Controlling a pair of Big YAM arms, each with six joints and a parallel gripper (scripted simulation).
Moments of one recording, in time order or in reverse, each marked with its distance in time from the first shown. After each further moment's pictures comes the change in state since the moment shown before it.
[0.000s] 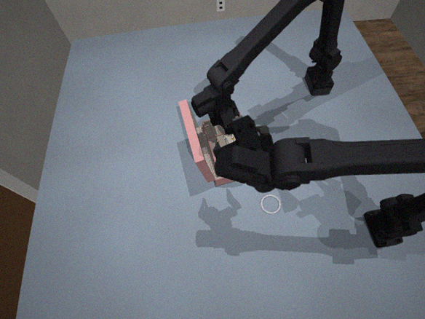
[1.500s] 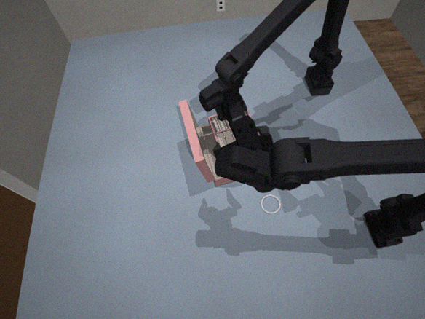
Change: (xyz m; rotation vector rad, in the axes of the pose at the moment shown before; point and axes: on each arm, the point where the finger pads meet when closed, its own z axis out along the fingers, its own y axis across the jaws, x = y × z) left arm 0.000 0.000 0.000 0.000 0.000 0.000; right arm -0.002 0.026 -0.020 0.008 -0.002 -0.015
